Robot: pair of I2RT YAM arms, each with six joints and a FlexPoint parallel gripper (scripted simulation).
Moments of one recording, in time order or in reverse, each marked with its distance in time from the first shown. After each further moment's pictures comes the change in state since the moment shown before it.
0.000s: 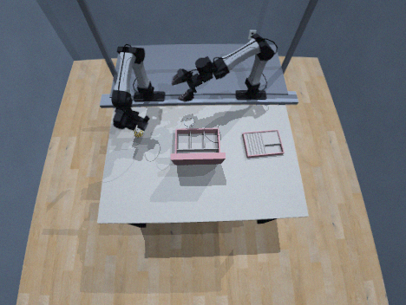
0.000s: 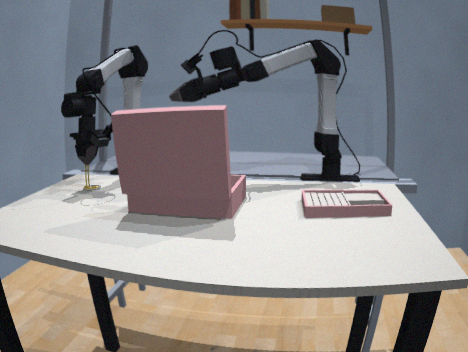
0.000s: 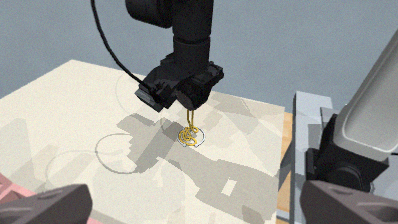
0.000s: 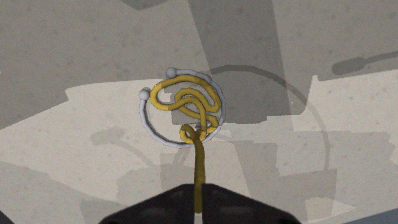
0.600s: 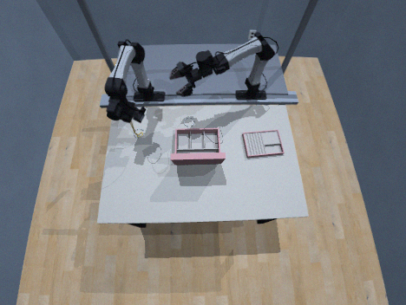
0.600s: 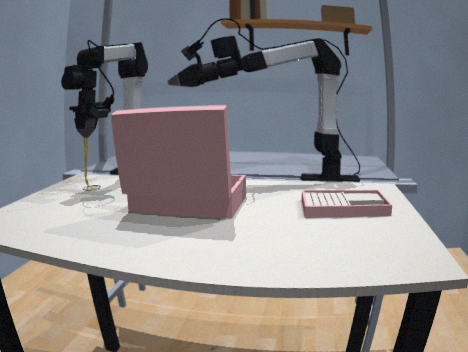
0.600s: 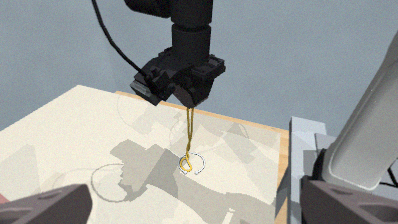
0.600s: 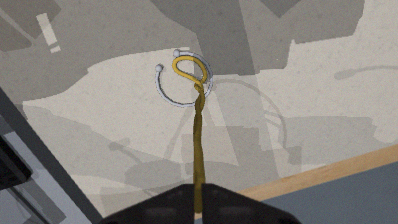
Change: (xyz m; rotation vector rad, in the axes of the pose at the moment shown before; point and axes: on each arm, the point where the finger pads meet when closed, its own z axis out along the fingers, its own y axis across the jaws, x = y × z) left arm -0.047 0.000 -0.008 0.000 -0.065 -0.001; right arm -0.001 -0.004 -0.082 -0.005 0.001 0.000
